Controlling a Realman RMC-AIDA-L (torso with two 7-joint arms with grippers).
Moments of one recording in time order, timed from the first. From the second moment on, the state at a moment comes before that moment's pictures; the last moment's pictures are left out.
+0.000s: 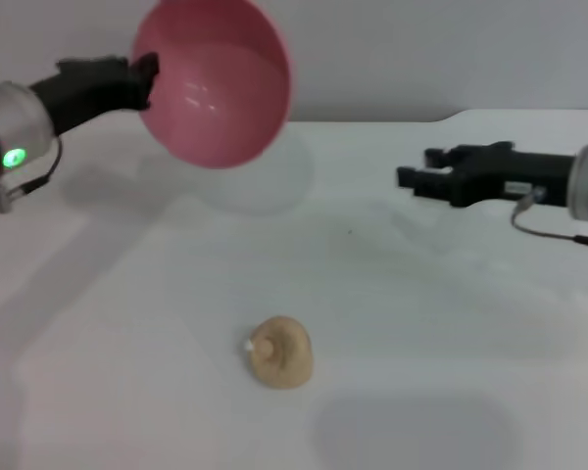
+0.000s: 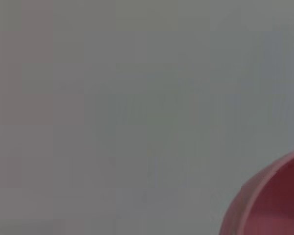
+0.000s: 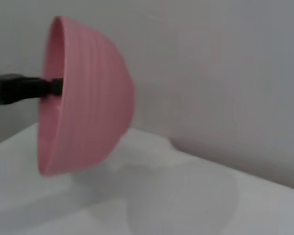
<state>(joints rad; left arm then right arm) -0.29 -2.05 1.46 1.18 -1.52 -0.55 1.21 0.45 2.08 -1.20 -0.94 -1.82 -1.03 1.87</state>
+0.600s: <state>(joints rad) -0.42 -2.03 0.99 1.35 -0.70 -1.45 0.54 0.65 2.09 -1.67 -0.75 -1.67 -0.94 1.88</state>
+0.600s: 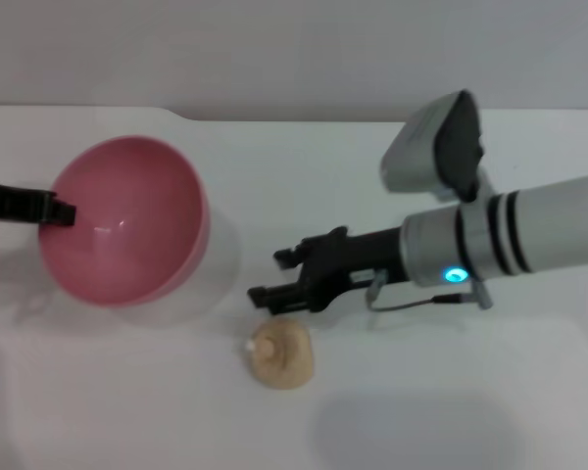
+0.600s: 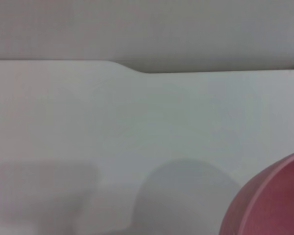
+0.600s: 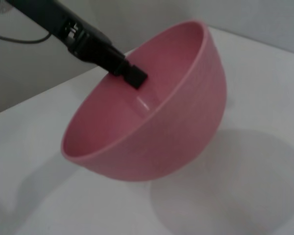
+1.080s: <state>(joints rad) -0.35 -2.05 0.98 1.45 -0.67 -1.52 0.54 0.64 2.08 -1.91 -0.74 -1.62 -0.82 1.98</state>
